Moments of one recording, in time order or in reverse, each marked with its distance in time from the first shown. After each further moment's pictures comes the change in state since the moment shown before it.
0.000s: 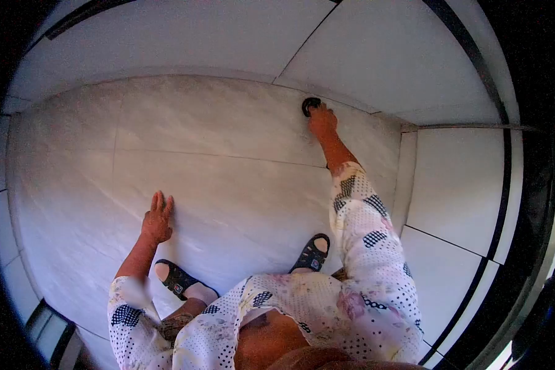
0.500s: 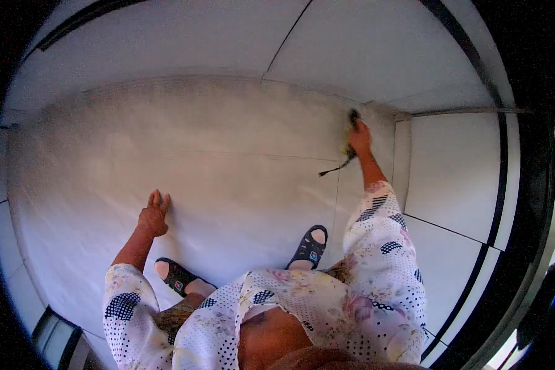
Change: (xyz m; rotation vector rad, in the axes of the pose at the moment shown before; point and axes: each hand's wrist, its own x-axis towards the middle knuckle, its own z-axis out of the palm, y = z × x) left_hand 0.013 -0.018 0.014 0.067 -0.160 0.015; right_hand -0.090 0.116 -0.013 0.426 -0.082 0.446
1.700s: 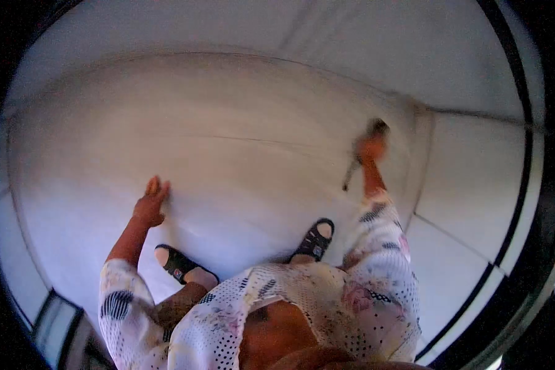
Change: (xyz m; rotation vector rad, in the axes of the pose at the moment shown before) left_hand -0.011 0.004 -0.005 -0.166 0.064 0.103; right_hand -0.078 0.097 0.069 -0.361 0.249 0.191
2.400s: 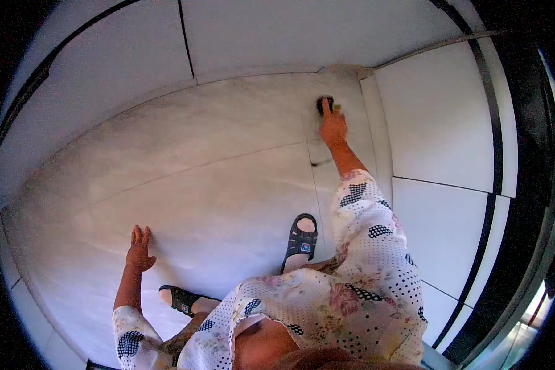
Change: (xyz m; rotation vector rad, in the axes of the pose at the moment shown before) left_hand 0.010 0.000 -0.006 0.143 -0.018 0.040; right_hand 0.024 -0.005 -0.093 0.036 -0.070 -0.085
